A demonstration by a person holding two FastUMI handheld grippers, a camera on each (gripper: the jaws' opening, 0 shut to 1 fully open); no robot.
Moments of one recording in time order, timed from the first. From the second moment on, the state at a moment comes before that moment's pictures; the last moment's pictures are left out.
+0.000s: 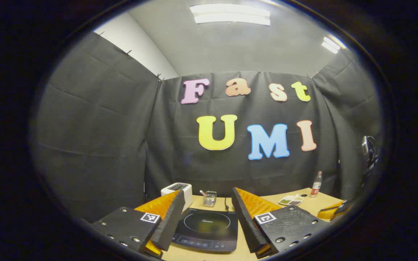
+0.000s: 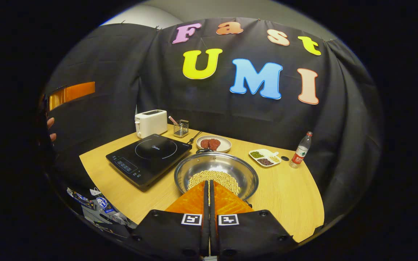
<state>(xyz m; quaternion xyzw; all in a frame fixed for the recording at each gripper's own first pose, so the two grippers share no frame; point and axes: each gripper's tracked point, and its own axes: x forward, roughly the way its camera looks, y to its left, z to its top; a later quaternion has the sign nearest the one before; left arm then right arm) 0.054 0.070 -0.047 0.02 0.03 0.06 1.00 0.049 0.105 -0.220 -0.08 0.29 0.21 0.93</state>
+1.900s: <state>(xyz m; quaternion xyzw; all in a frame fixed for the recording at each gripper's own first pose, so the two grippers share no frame) 0.119 -0.001 -0.103 0.04 0.08 0.09 0.99 0.077 0.050 -0.359 -0.14 0.44 0.29 0.84</state>
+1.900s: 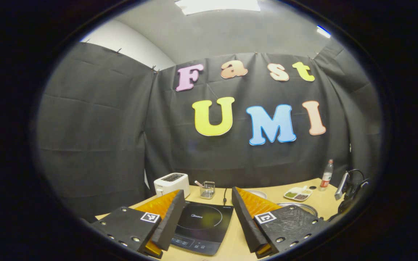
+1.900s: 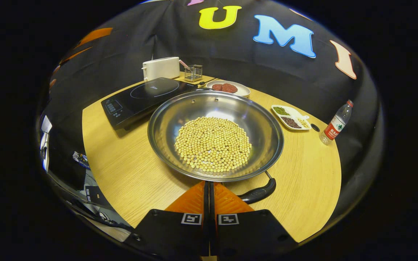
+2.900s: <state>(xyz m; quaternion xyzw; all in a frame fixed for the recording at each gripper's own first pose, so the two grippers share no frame) 0.136 -0.011 -0.125 0.05 0.10 0.09 0.99 0.148 0.002 -0.373 -0.15 0.44 0.21 0.86</state>
